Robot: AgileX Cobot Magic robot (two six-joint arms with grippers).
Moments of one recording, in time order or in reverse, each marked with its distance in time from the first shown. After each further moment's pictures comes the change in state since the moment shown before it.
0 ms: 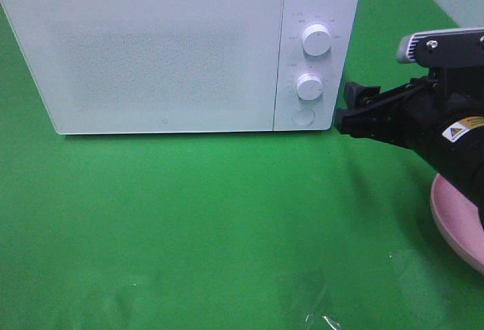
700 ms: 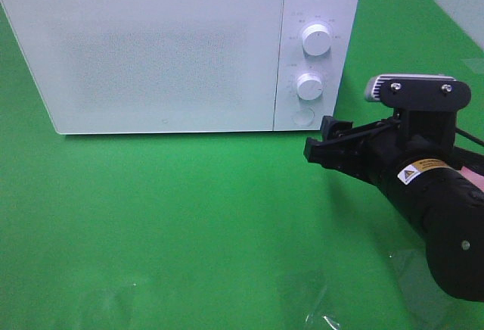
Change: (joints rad) left arm 0.000 0.000 0.000 0.000 0.000 0.000; right arm 0.184 0.163 -0.001 0.179 -0.124 0.186
